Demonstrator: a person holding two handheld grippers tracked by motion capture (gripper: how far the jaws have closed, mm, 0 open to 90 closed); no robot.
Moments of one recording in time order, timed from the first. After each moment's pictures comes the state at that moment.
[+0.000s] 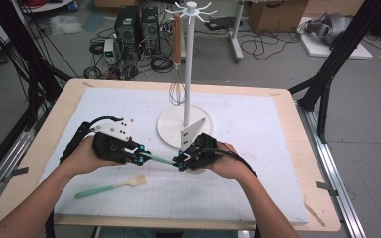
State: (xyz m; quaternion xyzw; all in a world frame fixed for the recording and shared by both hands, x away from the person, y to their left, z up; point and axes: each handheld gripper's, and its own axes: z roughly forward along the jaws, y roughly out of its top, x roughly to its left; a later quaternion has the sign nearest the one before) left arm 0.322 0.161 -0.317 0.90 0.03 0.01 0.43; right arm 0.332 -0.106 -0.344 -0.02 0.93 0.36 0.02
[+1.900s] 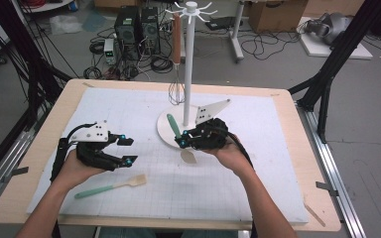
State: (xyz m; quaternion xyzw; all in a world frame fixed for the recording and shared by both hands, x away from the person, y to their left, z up) left arm 0.307 0.209 -0.350 0.84 0.16 0.10 0.50; right arm 0.359 -0.134 -0.323 0.09 0.87 0.49 0.02
